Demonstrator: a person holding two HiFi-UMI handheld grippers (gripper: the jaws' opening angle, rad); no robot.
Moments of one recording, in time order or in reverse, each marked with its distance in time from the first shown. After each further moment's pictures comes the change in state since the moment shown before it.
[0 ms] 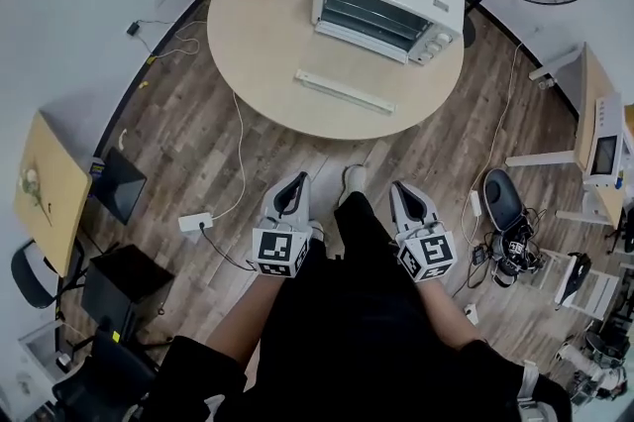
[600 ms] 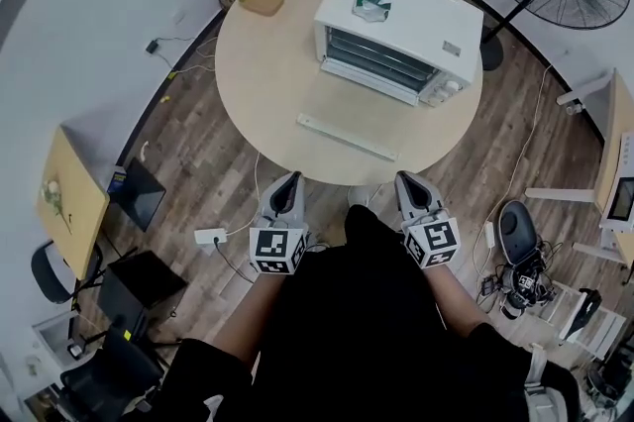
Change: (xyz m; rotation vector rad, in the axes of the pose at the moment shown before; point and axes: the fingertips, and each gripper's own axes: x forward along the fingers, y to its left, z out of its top) left arm 0.118 0.040 0.049 0.016 0.037 0.142; right arm 0.119 -0.114 0.045 -0.017 -0.003 0.106
